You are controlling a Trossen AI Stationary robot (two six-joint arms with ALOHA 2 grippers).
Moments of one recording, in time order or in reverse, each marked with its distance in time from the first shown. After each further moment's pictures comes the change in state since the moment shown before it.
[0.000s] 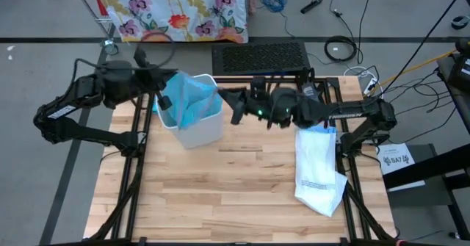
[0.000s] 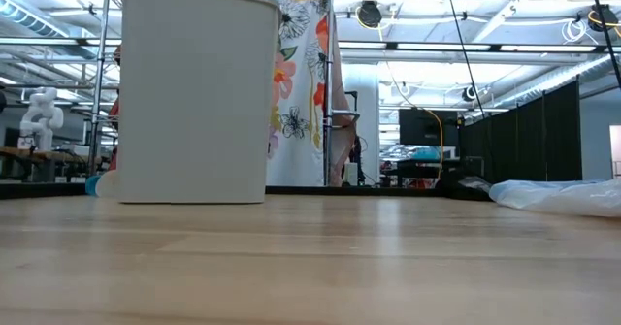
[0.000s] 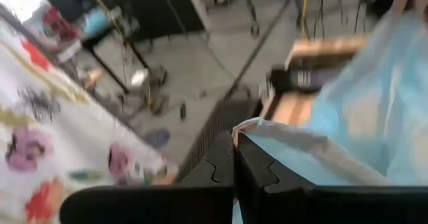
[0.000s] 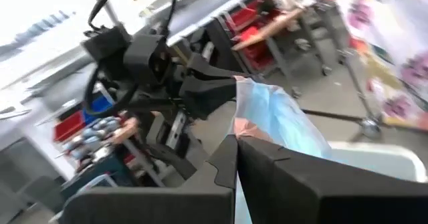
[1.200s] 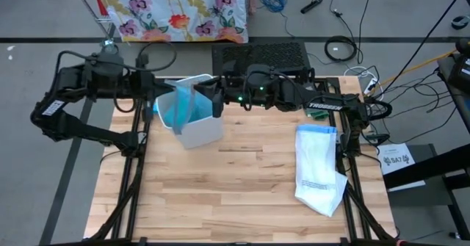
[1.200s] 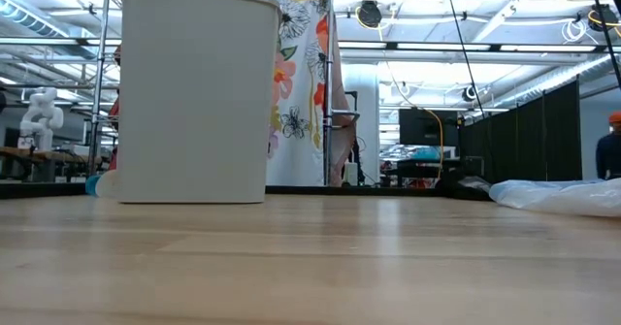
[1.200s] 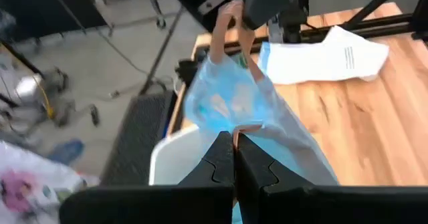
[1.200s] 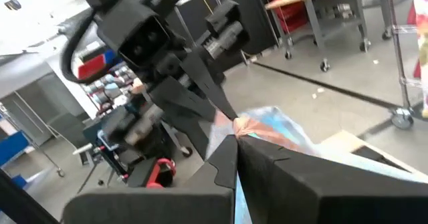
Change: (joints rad) left arm -0.001 0.077 0.262 -0.347 0.360 -0.036; right arm -0.103 0.271 0.497 -0.329 -0.305 -0.074
